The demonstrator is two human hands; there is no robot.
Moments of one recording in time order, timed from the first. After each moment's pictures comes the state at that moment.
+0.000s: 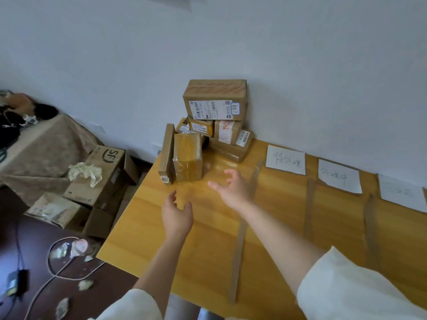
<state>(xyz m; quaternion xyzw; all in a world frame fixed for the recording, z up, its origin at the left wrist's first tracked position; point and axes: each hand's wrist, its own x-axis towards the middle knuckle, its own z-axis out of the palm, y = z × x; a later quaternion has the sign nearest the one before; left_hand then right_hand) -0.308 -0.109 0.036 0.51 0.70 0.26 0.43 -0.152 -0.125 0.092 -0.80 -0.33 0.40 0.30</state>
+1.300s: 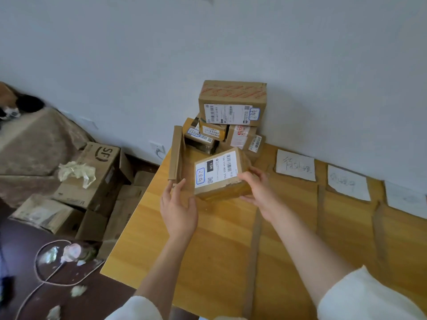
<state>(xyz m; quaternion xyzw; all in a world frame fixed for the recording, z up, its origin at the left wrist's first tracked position) -0.327 -0.061 0.042 0.62 0.64 0.29 0.34 -0.132 -0.094 0.085 -0.71 -0.16 0.51 0.46</state>
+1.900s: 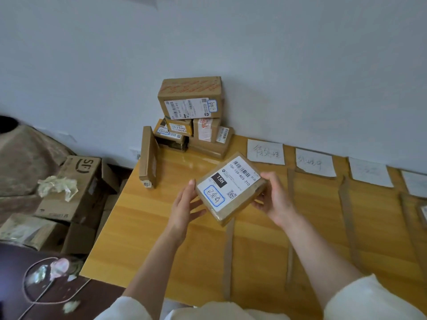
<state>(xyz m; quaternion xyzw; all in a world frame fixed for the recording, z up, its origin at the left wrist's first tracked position) -0.280 -0.116 0.075 0.43 0.47 0.23 0.74 -0.071 -0.206 0.099 -0.64 -0.09 0.53 0.55</state>
